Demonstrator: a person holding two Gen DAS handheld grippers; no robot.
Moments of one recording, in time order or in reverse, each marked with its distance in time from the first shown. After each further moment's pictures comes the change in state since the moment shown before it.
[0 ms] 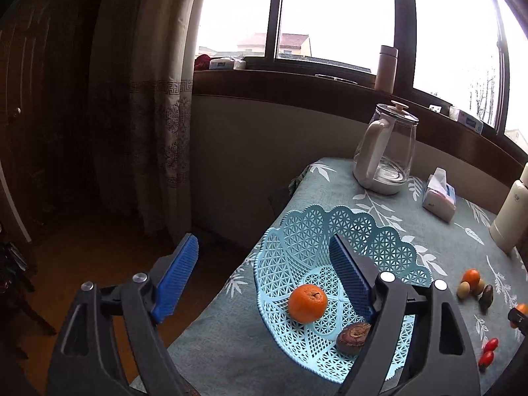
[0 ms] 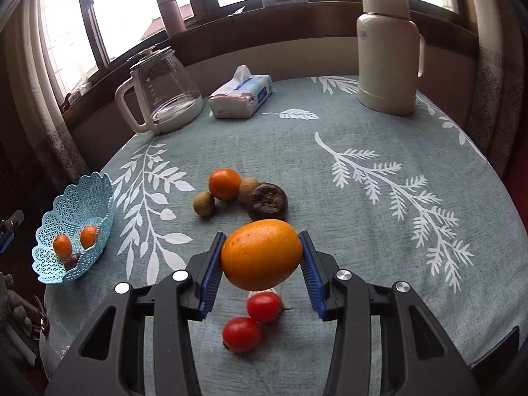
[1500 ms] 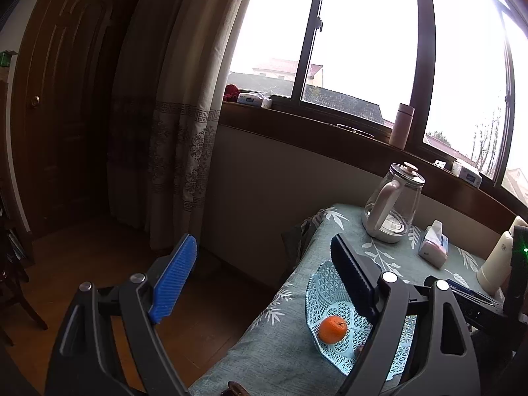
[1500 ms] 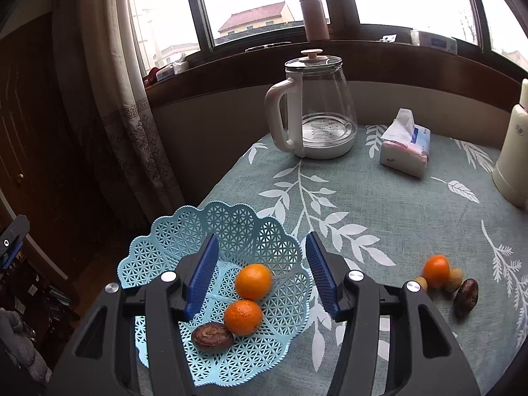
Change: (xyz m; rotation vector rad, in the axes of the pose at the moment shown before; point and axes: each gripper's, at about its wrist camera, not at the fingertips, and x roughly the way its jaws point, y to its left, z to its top) left arm -0.055 0.063 0.036 -0.113 -0.112 -0.010; right arm 0.030 0.208 0.051 -0.210 -0.038 0.235
